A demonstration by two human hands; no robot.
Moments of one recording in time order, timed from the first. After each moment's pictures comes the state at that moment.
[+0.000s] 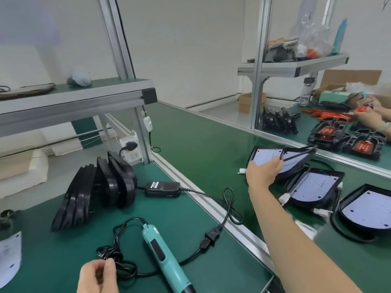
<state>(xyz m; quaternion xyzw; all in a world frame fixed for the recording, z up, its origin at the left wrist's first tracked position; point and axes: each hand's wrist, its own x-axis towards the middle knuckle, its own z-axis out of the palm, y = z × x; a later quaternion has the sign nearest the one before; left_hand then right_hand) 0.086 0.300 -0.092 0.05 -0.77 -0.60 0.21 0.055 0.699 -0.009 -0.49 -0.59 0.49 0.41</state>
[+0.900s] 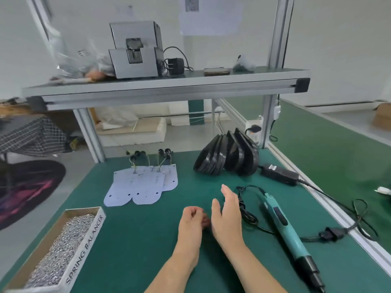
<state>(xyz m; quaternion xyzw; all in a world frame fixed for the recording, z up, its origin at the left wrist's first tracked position) 0.123 0.200 -0.062 0.15 -0.63 -0.76 0.02 0.112 0.293 -0.047 -0.03 -0.83 0.54 0.16</state>
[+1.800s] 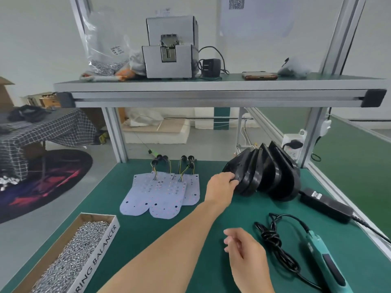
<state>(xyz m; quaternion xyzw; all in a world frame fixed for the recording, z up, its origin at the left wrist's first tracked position) -0.048 0.189 -0.014 -0.04 -0.93 -0.34 0.13 0.097 0.287 -0.075 0.02 -0.83 0.56 0.08</state>
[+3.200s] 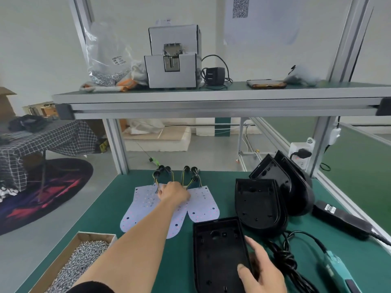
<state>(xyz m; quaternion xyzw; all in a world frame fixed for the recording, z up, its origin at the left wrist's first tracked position) -0.117 0.041 -0.046 0.23 -0.95 -0.22 -0.02 0.104 0.287 -0.037 -0.06 -0.82 0.56 -0.02</state>
